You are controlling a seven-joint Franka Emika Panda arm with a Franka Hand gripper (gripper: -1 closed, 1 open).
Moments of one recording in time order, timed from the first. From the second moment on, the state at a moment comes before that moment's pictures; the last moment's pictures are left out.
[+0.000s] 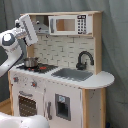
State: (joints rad) arm -1.41 -1.45 1.01 -1.58 -0.08 2.30 0.41
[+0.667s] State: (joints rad) arm -1.51 -1.36 1.05 -1.52 -0.02 2.19 0.43
